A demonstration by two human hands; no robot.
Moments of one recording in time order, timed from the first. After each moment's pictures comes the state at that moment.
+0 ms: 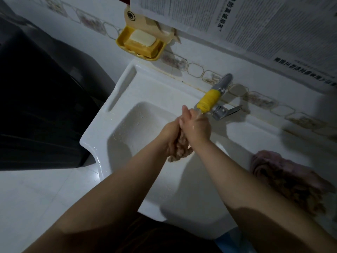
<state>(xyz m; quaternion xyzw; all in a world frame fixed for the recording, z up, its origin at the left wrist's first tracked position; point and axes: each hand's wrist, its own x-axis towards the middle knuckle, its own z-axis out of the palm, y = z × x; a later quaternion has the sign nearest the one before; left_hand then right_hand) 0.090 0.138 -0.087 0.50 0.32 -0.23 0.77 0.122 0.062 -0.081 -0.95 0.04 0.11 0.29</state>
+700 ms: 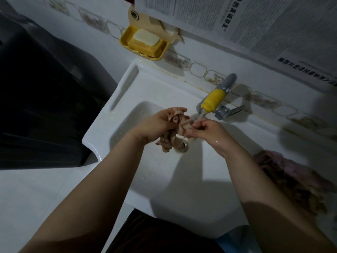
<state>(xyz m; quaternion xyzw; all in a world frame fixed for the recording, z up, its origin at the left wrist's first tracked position) 0.088 0.201 -0.069 0.61 0.08 -0.25 0.75 0.112 0.013 -0.060 -0.76 0.06 0.34 0.55</state>
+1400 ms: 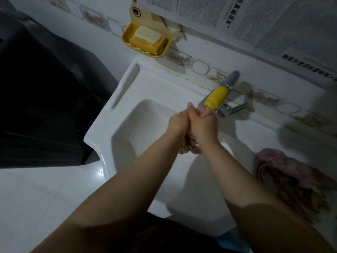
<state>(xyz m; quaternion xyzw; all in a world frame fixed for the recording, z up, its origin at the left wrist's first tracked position) 0.097 0.131 -0.063 0.60 0.32 -0.19 0.71 0.110 0.063 -0.062 -0.89 0.10 0.06 0.44</state>
